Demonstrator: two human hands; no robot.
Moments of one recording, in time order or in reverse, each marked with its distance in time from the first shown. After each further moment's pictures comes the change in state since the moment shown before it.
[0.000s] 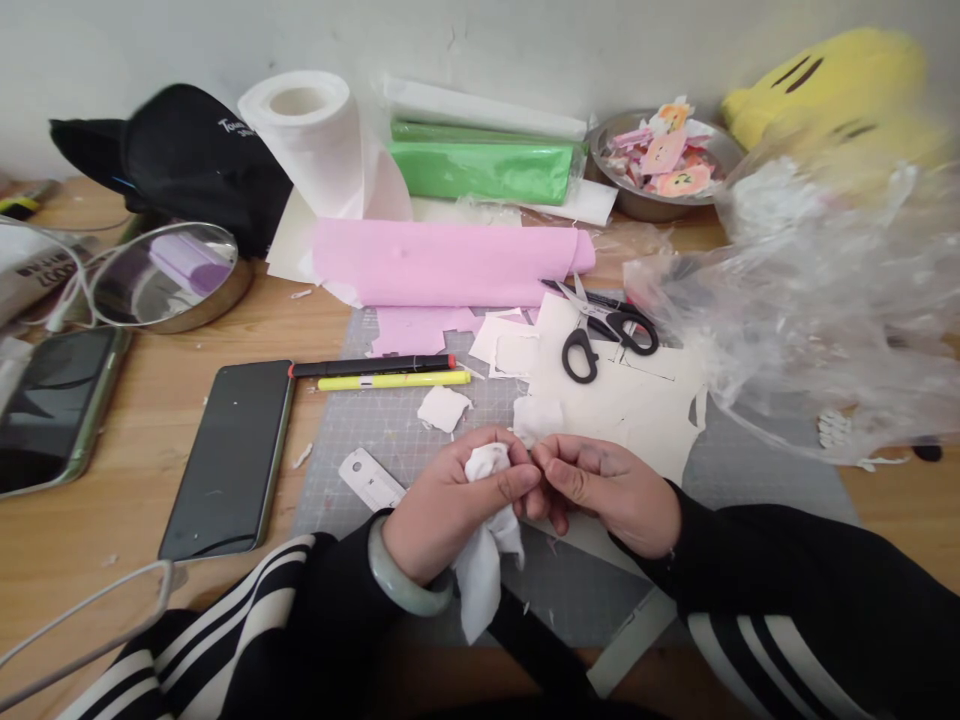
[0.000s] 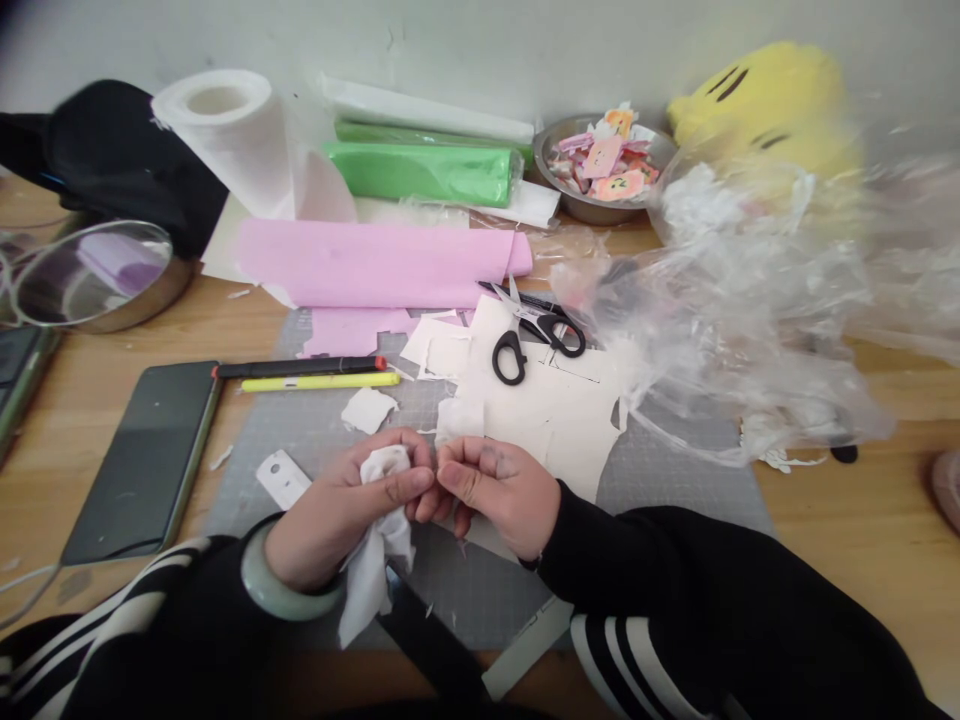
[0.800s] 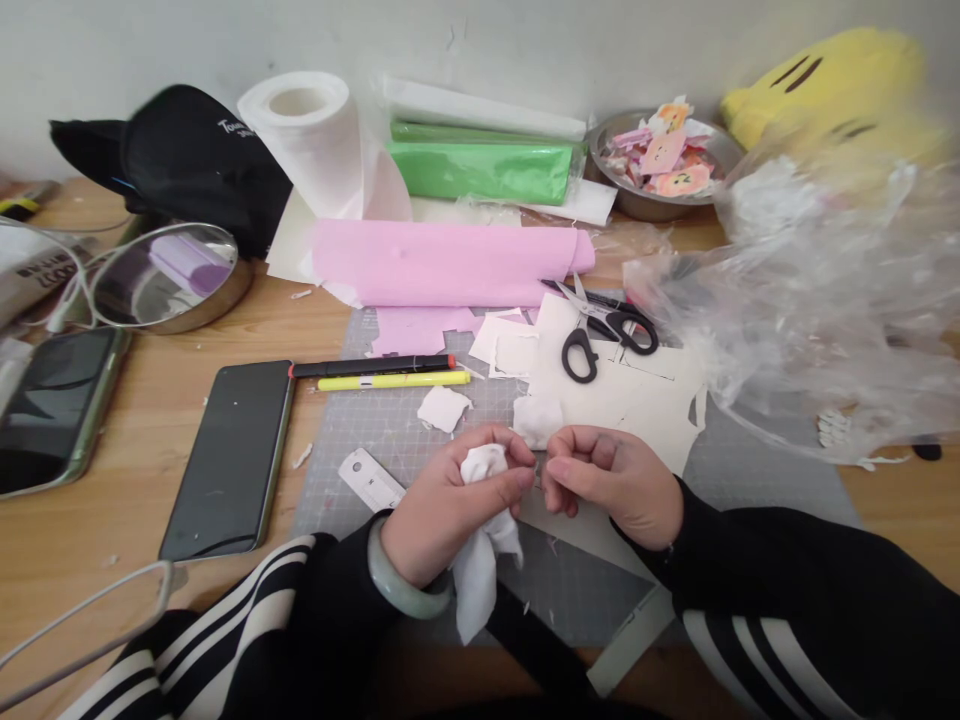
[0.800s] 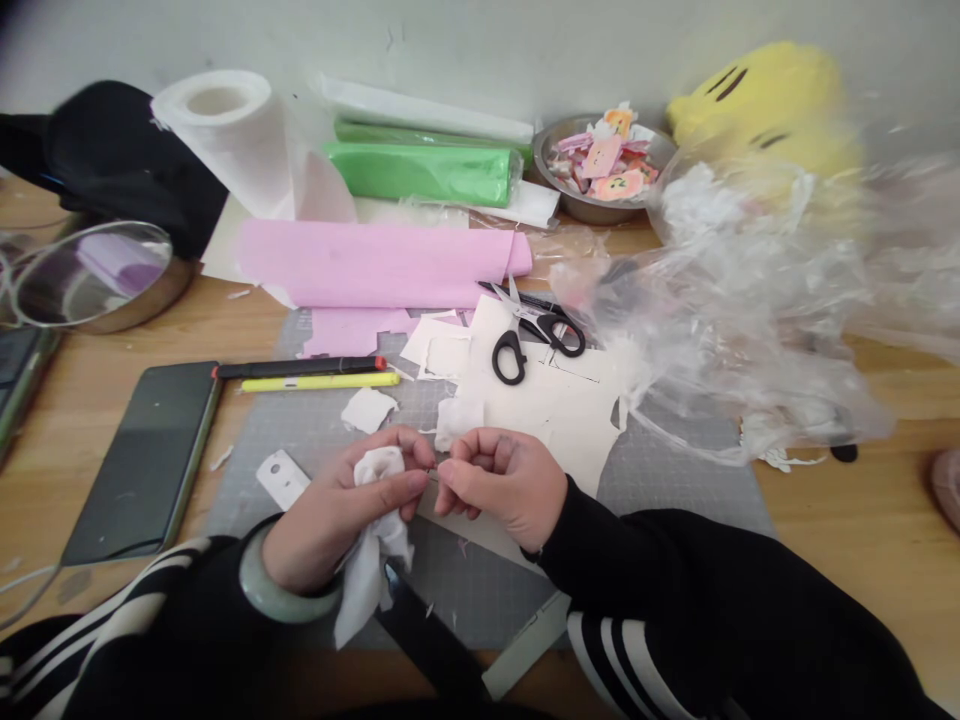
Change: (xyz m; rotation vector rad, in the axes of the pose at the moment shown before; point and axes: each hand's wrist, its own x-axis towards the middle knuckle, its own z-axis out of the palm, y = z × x) left_hand -0.003 0.004 0.002 0.084 0.115 -0.025; right_hand -0.001 -0.010 0.004 -0.116 0.235 0.047
